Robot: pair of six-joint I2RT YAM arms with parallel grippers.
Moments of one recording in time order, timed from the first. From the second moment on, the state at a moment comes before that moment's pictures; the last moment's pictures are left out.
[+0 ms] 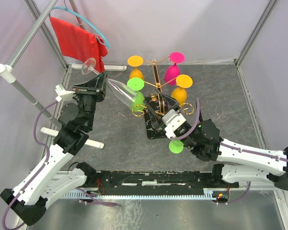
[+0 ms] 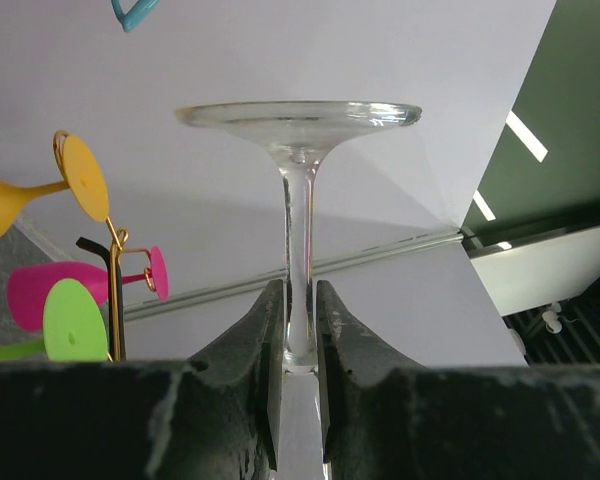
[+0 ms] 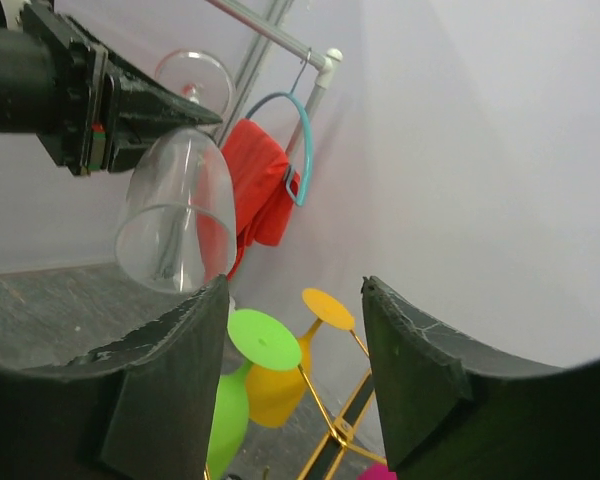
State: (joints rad) left arm -0.60 0.78 0.90 0.15 -0.52 -1.35; right arm 1.24 1.04 0.88 0.67 0.31 -0.74
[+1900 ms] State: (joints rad) left arm -1.07 1.19 1.35 0.02 -0.16 0.16; right arm -0.01 1.25 1.43 -0.56 0.08 0.09
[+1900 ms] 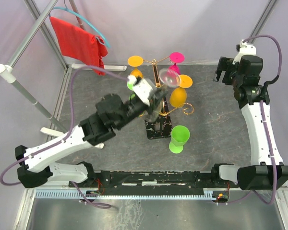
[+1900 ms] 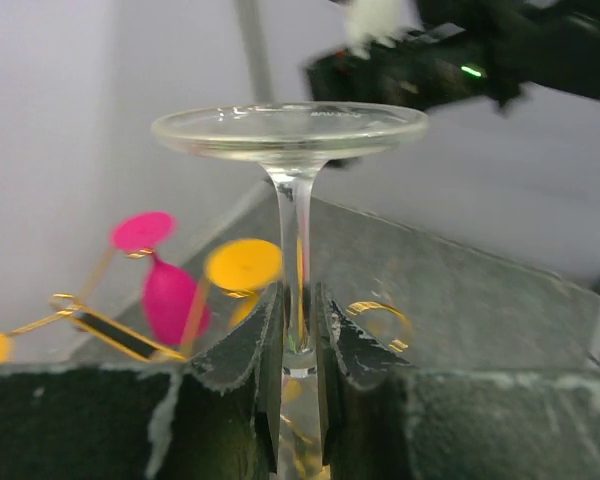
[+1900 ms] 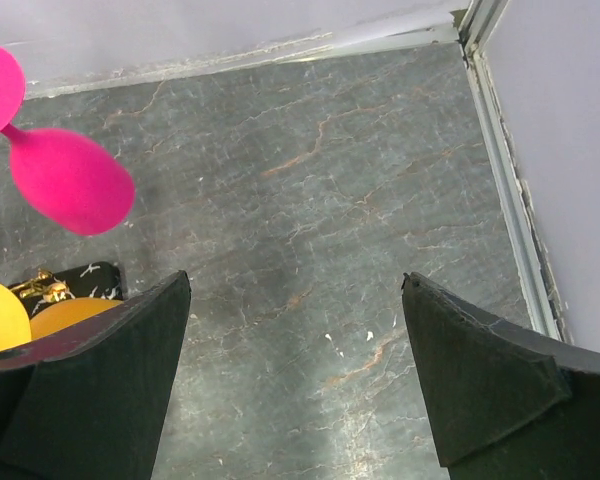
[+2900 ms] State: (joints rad) left arm -1.48 0.86 0.60 0.69 -0.76 0.24; right arm -0.03 1.21 1.29 -0.52 -0.03 0.10
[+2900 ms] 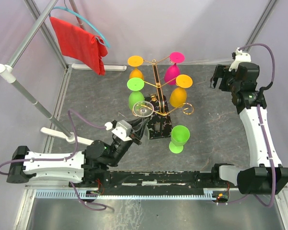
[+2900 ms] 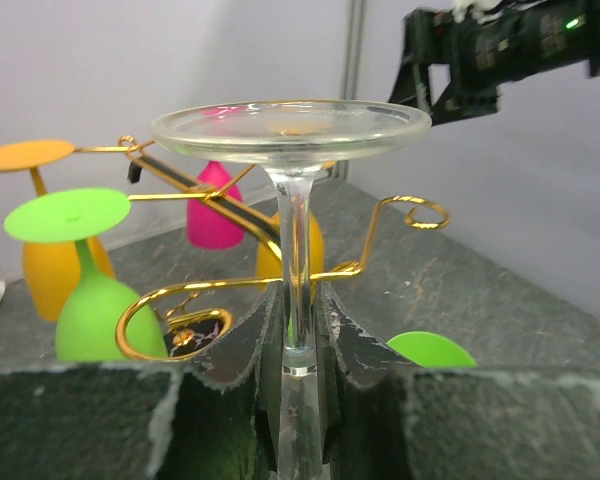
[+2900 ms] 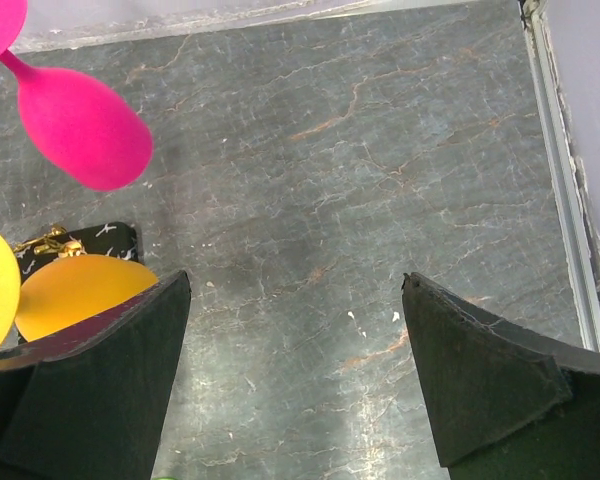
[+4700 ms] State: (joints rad) left arm -1.13 0.95 0.29 0.99 -0.52 0.00; right arm -0.03 1.15 1.22 -0.48 -0.05 0.08
